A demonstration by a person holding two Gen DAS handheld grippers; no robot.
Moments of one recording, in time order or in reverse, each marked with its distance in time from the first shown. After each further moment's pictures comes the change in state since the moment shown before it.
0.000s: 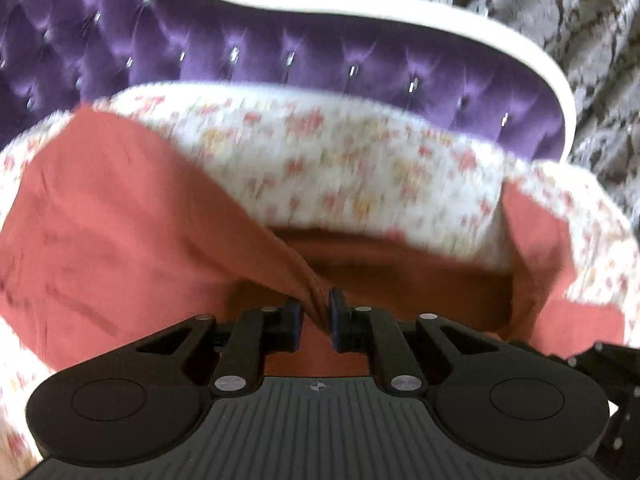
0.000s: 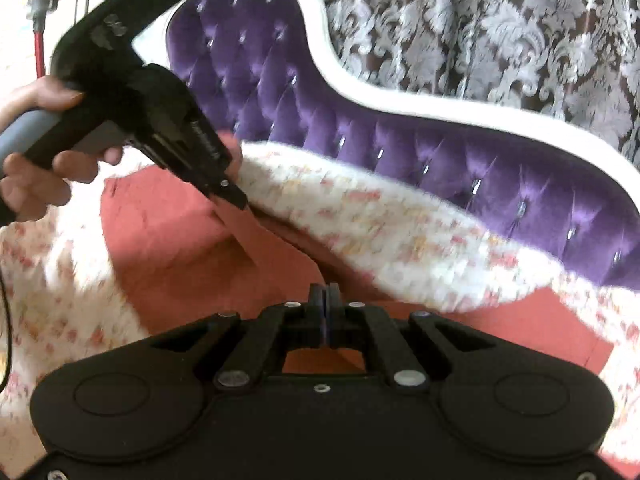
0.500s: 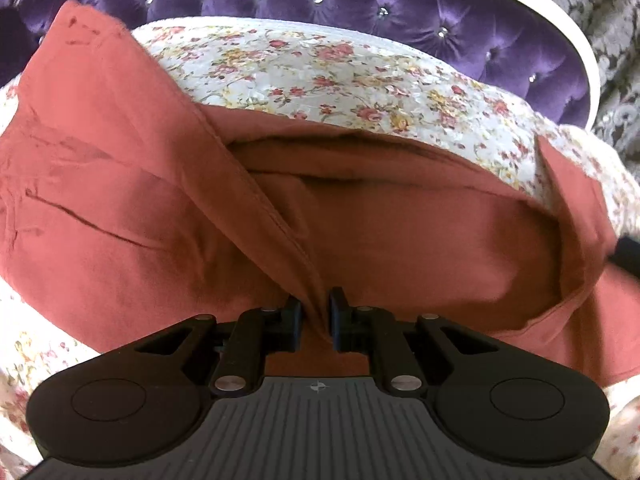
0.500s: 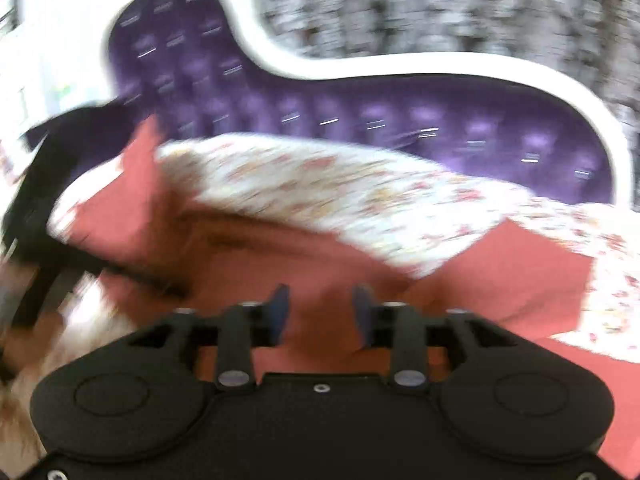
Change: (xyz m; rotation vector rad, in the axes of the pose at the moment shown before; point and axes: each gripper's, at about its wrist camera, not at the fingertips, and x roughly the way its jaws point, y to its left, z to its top) left arm 0.041 0.020 -0.053 -0.028 0.032 0.021; right arm -0.009 -0.051 0.010 0.278 0.013 -0.179
